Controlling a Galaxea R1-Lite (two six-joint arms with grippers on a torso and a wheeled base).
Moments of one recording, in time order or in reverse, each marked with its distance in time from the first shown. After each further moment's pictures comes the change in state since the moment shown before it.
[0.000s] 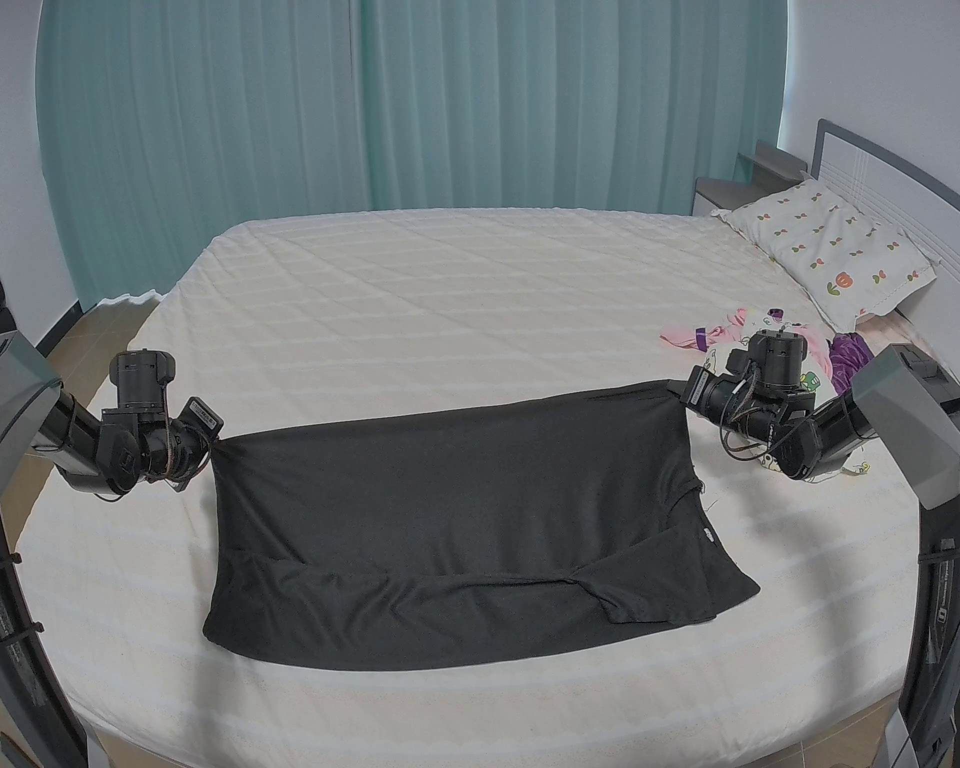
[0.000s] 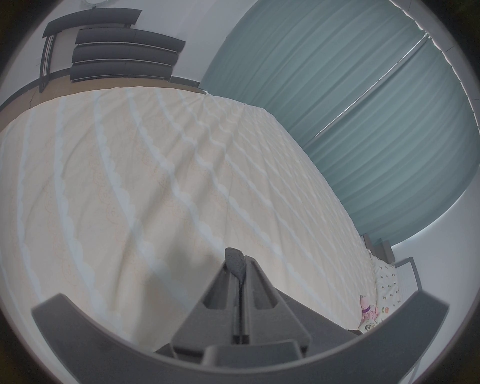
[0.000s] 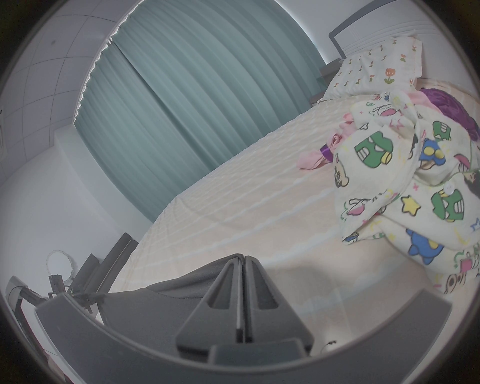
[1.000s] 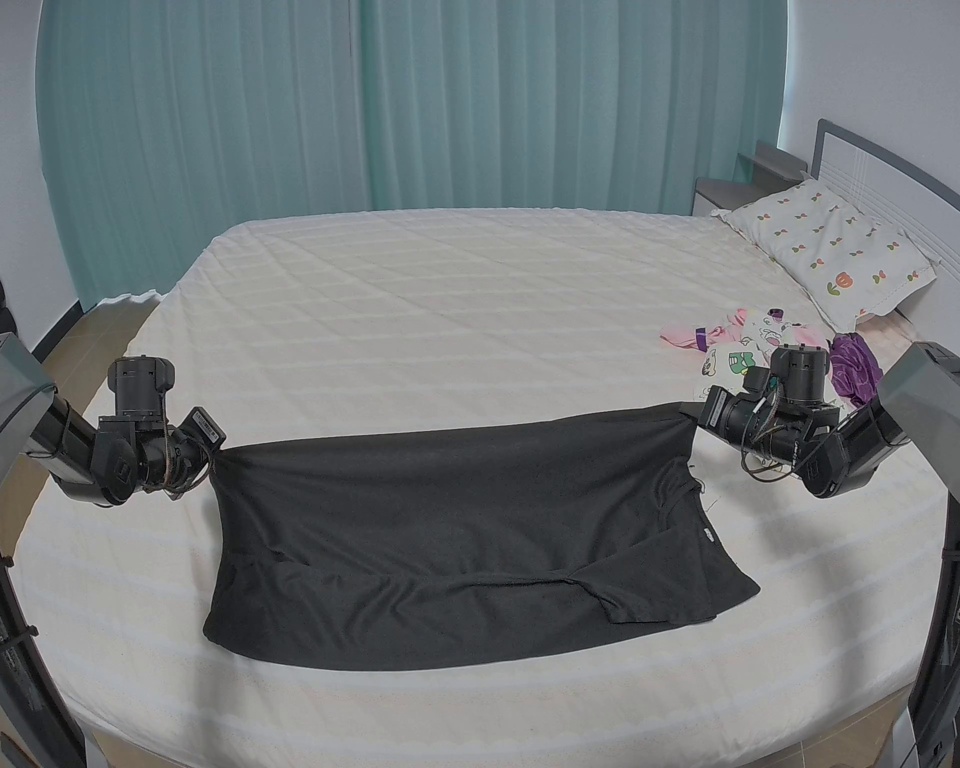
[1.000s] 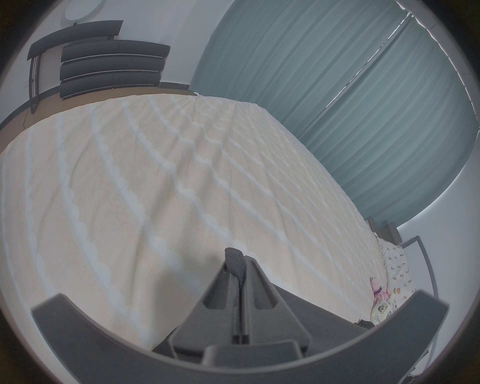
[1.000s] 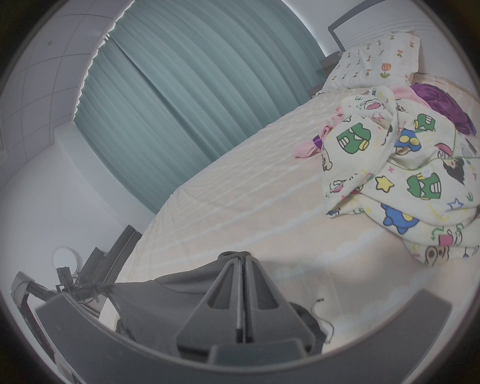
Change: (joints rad) left arm -0.017 -0.041 0.068 -0.006 0.003 0.099; right arm -0.016 -0.116 0.221 -0.039 0.061 -0.018
